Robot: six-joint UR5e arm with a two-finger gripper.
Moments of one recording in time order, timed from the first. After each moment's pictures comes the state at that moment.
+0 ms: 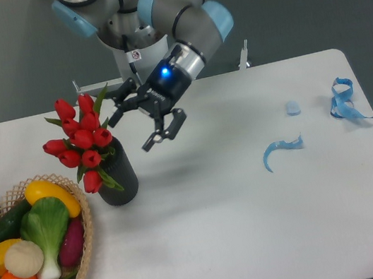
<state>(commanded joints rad) 2.83 -1.55 -2.32 -0.75 0.28 1.56</state>
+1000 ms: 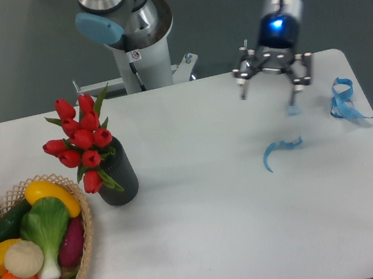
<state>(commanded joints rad) 3.20 -1.85 -2.02 -0.75 0.28 1.55</state>
